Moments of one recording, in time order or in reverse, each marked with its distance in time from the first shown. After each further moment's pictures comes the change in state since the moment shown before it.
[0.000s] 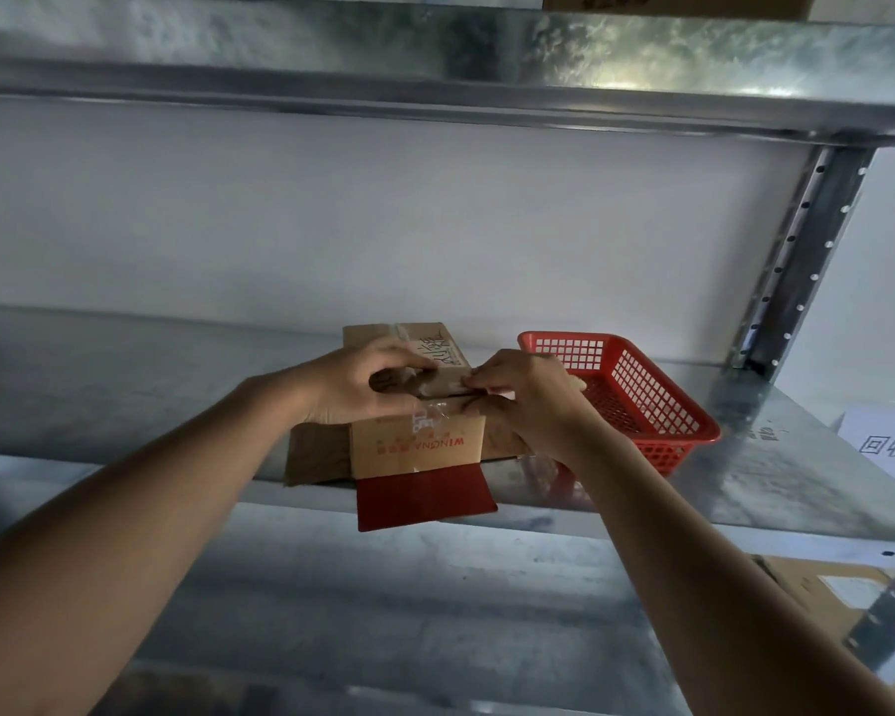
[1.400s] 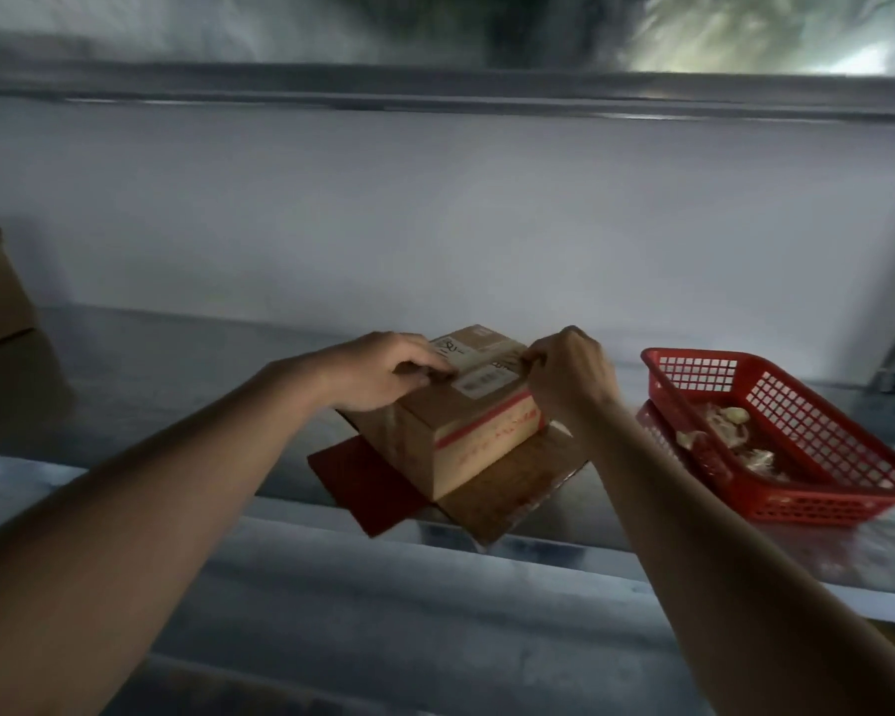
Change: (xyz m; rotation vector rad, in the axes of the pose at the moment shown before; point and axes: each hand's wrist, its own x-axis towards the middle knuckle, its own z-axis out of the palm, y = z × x) left_hand -0.021 -0.105 -0.080 0.074 0.045 0.009; right_hand 0.124 -0.053 0.079 -0.024 0.091 0.537
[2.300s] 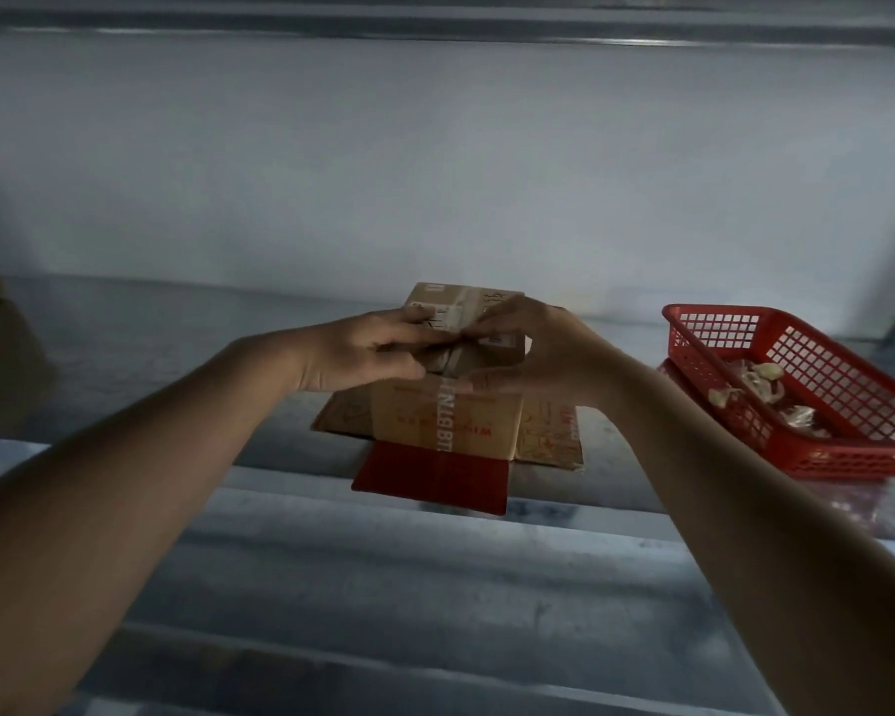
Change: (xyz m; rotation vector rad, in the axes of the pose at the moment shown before) left_hand -0.025 -0.036 -0.004 -0.164 -0.230 0.043; right_hand -0.016 -0.031 0.002 0.190 -0.326 -0.455
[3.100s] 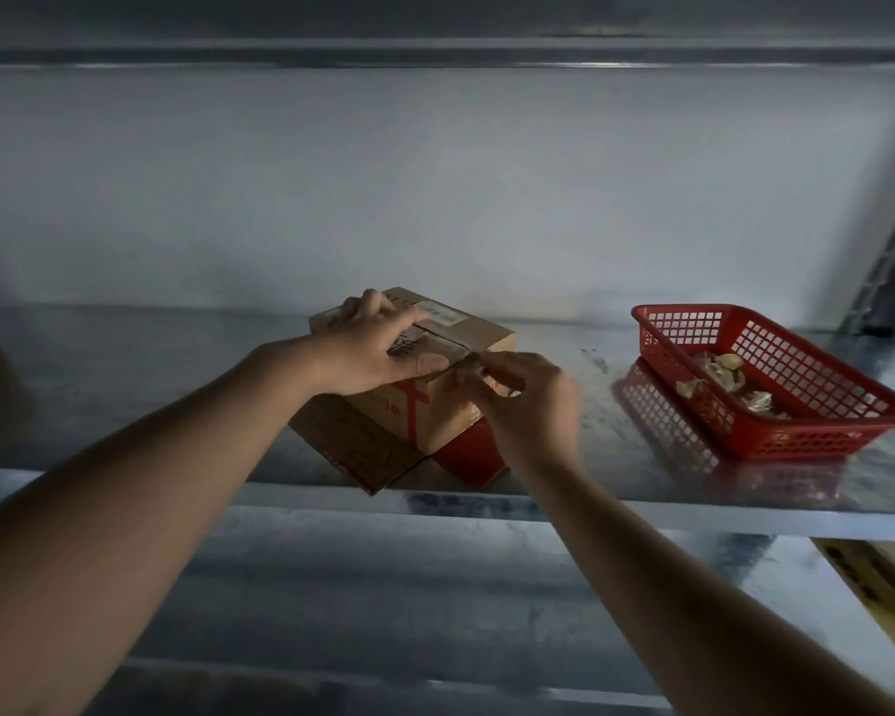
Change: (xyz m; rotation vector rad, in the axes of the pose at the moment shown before) left_hand 0.022 0.013 0.010 0.355 0.233 -0.230; right_hand -0.046 -0.016 0.072 0.240 0.725 0.294
